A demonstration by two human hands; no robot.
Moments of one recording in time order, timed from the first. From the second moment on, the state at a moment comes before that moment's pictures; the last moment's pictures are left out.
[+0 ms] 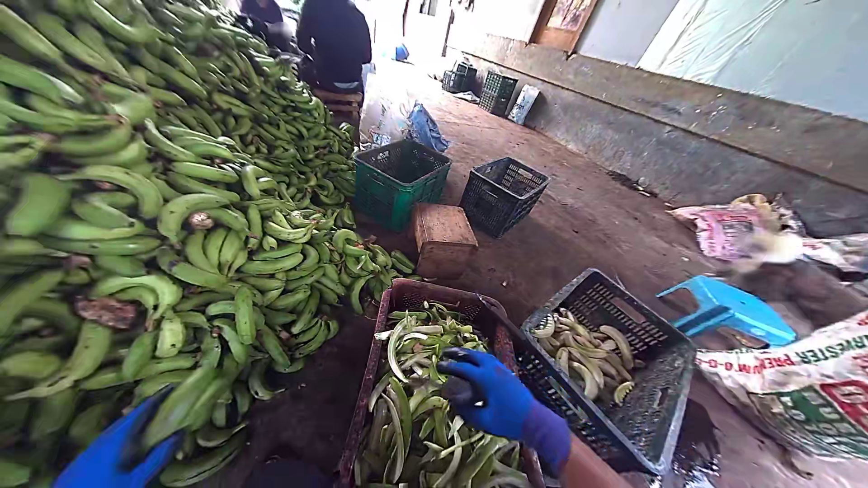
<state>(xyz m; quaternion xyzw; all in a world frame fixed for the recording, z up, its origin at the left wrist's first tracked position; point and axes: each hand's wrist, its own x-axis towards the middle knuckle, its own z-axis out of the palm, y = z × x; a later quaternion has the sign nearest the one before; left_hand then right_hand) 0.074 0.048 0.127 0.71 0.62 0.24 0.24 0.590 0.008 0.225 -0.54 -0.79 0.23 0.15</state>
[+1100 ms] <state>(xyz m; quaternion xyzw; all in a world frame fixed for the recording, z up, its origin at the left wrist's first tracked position) 0.392 0.067 0.230 0.55 0.36 0.57 0.50 0.584 0.007 0.242 -0.61 -0.57 0.32 0.45</state>
